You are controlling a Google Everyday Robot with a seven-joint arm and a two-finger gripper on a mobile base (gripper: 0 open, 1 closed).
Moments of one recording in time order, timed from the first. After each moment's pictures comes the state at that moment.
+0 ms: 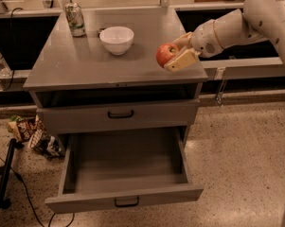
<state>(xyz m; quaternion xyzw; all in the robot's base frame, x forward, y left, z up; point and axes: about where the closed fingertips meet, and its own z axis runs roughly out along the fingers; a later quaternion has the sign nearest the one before) 0.689 -0.110 0.887 -0.57 0.68 0.20 0.41</state>
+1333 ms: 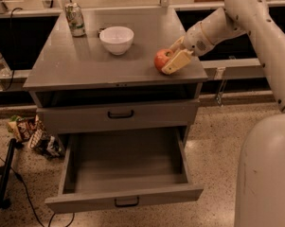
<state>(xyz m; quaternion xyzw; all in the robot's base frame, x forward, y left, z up) 0.718 -0.105 0.851 -0.58 0.72 0.21 0.32</state>
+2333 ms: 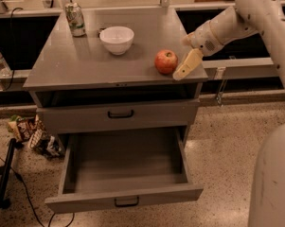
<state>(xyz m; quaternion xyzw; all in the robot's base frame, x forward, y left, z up) 0.706 -0.123 0.860 -0.57 0.72 0.20 0.33</state>
